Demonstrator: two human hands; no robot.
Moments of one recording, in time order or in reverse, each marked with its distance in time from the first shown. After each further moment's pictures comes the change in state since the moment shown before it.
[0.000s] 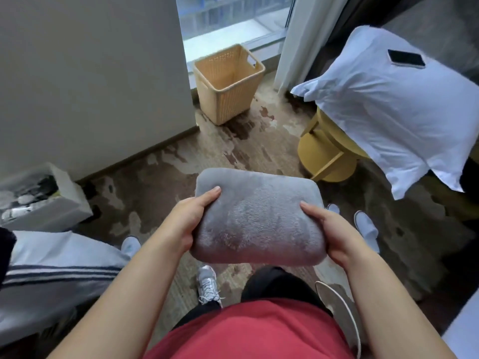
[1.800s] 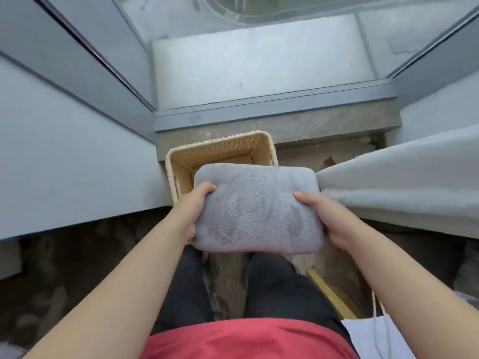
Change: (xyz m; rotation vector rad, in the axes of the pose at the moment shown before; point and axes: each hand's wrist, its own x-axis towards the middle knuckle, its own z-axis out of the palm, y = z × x) left_hand 0.734 0.642 0.234 -0.236 0.367 -0.371; right_hand 0.834 -0.736 0.156 -0.572 -0.267 0.345
